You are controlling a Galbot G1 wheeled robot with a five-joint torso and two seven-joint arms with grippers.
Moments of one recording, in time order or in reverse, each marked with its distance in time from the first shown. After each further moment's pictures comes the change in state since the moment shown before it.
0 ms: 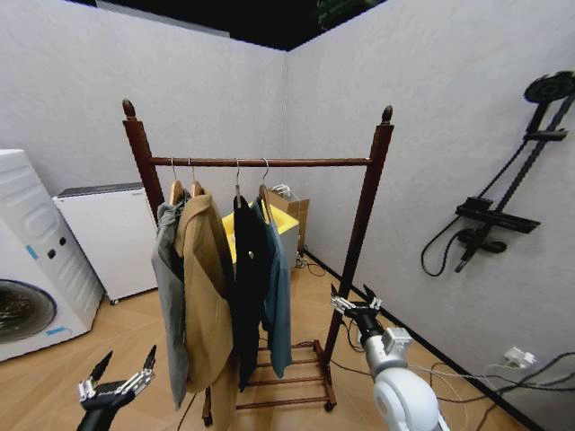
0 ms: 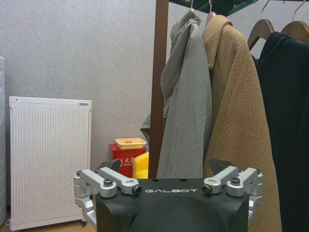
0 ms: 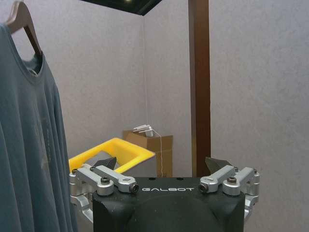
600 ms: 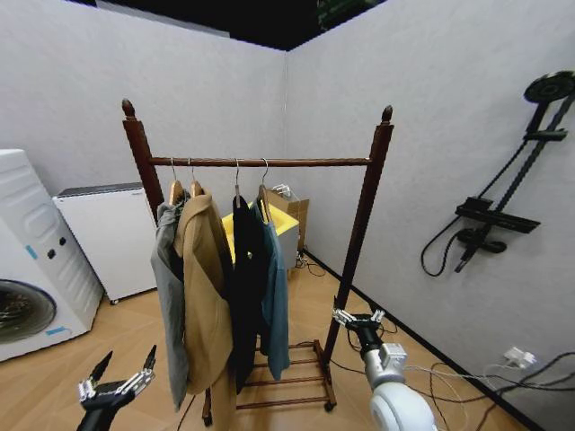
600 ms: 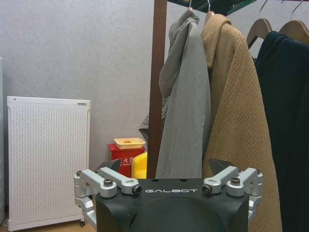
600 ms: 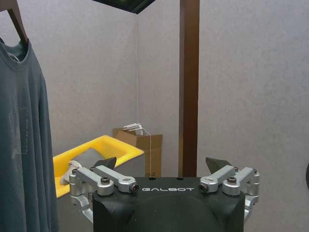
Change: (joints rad) left arm 0.000 0.000 0.000 0.000 0.000 0.000 0.000; right arm -0.008 0.002 0.010 -0.038 -0.035 0.042 0.011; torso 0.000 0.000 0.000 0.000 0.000
